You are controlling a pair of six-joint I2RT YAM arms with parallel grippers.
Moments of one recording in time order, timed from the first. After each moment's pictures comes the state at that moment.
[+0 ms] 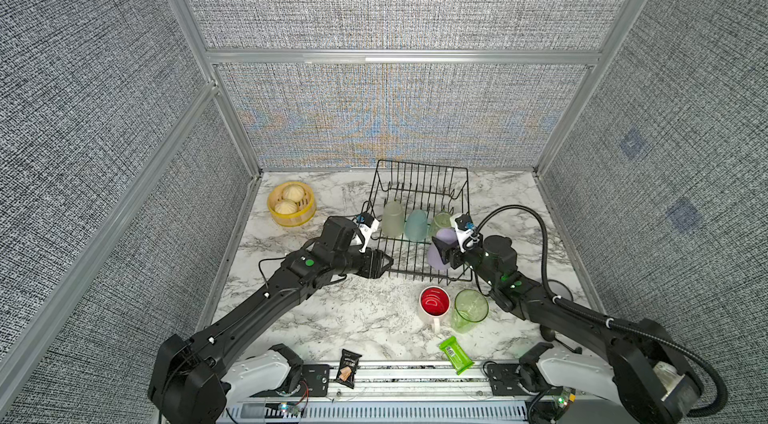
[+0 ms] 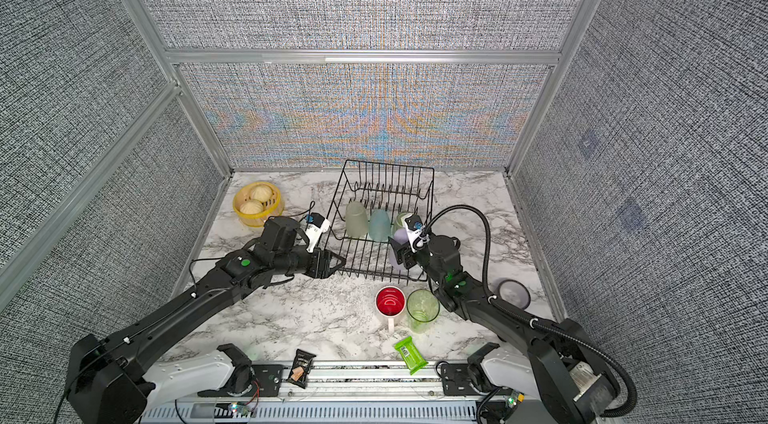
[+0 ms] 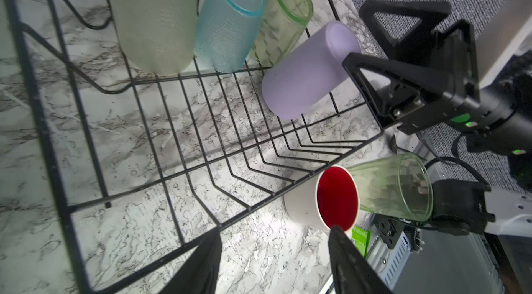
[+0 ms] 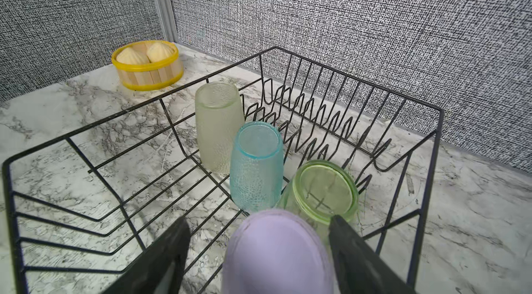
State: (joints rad) left arm -0.67 1.15 0.88 -0.47 0.38 -0.38; right arm 0.54 1.15 0.48 0.45 -0.01 -0.05
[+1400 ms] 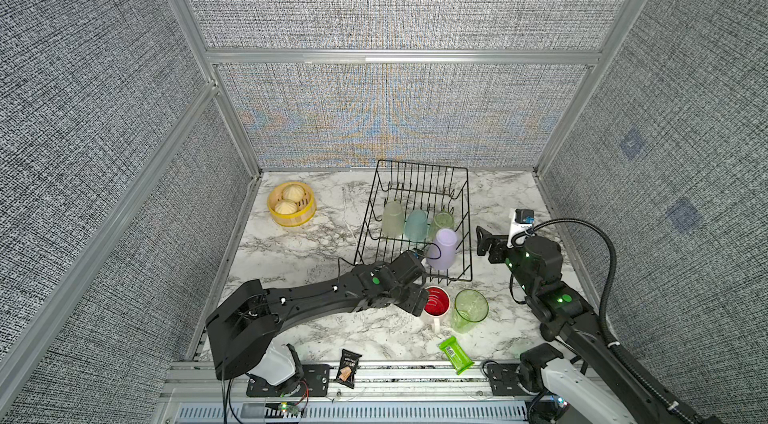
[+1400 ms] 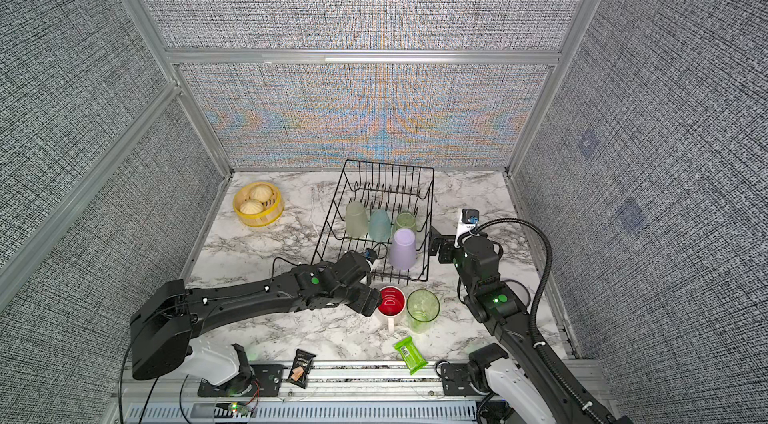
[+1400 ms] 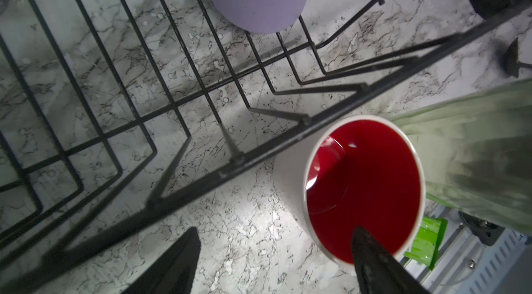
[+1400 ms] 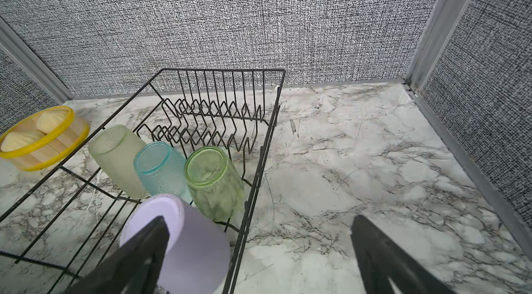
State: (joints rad) left arm -1.10 1.52 0.96 -0.44 0.00 -0.49; right arm 0.36 0.76 0.57 -0.09 0.22 0.20
